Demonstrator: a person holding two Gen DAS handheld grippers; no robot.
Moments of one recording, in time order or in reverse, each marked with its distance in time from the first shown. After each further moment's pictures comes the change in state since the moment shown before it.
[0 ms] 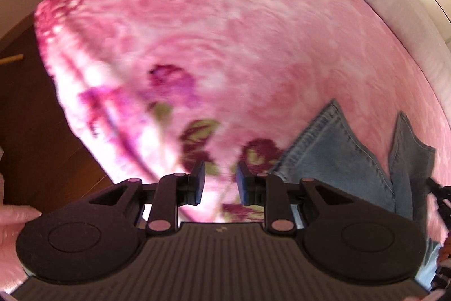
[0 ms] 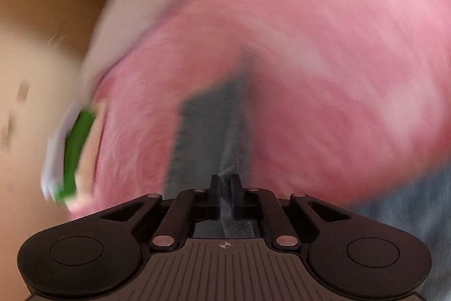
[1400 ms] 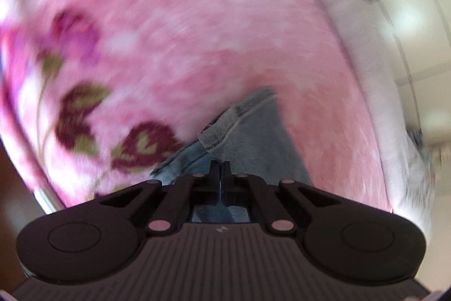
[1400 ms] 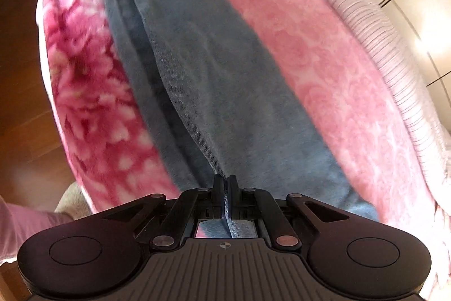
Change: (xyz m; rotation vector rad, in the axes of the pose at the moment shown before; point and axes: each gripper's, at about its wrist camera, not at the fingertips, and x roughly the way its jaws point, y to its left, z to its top) left arm 0.031 -0.037 0.002 -0.134 0.048 -0.373; right arm -0.096 0.057 -0.215 -1.216 0.228 -0.462
